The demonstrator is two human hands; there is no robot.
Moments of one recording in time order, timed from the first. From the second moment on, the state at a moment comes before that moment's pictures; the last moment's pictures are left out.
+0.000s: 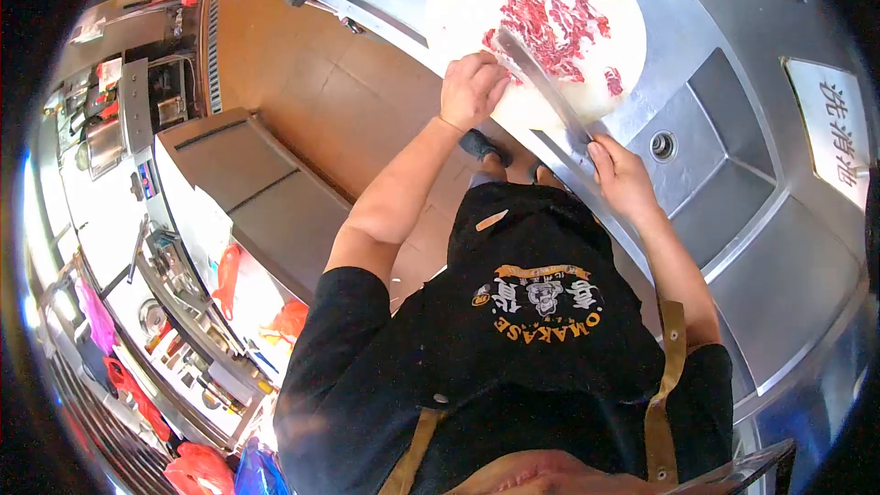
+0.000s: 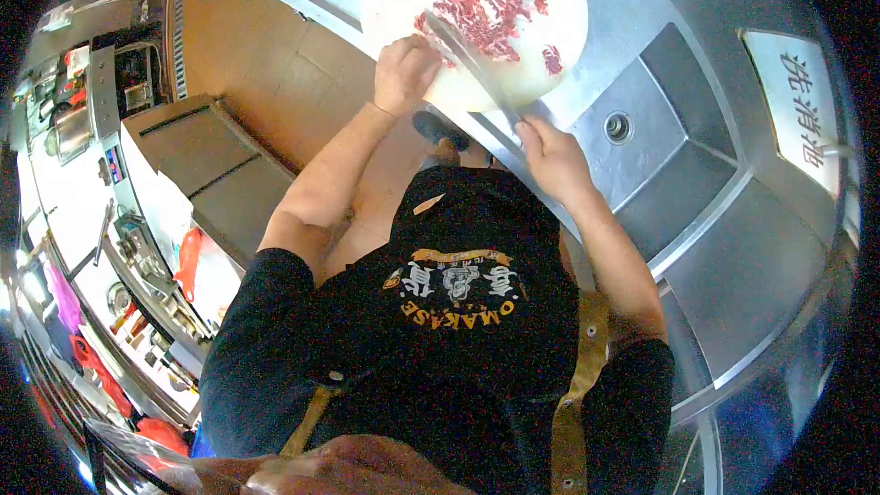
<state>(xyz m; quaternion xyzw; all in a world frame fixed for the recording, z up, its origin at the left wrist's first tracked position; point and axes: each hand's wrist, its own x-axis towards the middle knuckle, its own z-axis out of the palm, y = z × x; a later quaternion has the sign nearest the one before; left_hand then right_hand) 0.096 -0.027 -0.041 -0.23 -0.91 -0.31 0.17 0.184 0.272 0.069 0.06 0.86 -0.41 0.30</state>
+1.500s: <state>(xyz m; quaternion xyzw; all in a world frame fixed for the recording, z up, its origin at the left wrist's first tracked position) 0.078 0.025 -0.059 0.00 -0.93 -0.32 0.18 0.193 0.362 0.016 0.29 0.46 -0.76 0.35</state>
